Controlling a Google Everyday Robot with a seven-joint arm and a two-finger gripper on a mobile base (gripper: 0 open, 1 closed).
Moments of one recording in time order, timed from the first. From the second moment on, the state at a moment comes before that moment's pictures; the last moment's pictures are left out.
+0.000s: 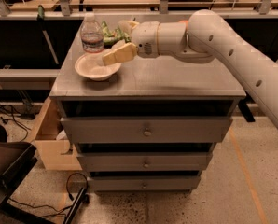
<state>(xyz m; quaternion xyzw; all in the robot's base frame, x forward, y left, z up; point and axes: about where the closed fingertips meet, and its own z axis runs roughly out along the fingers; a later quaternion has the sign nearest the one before) 0.657 0.075 0.955 -0.48 0.58 0.38 0.54</state>
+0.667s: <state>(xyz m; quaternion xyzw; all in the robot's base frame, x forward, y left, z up) 0.663 0.101 0.960 -0.49 0.56 0.40 0.53</state>
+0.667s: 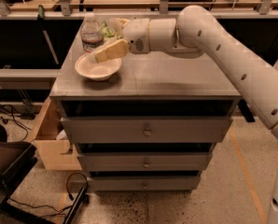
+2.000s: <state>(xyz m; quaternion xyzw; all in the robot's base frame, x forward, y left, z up) 0.663 0.131 0.952 -0.49 0.54 0.44 0.52</state>
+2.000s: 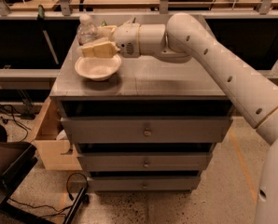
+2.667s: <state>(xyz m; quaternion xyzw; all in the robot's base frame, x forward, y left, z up) 0.660 0.137 0.952 -0.49 0.54 0.44 0.52</state>
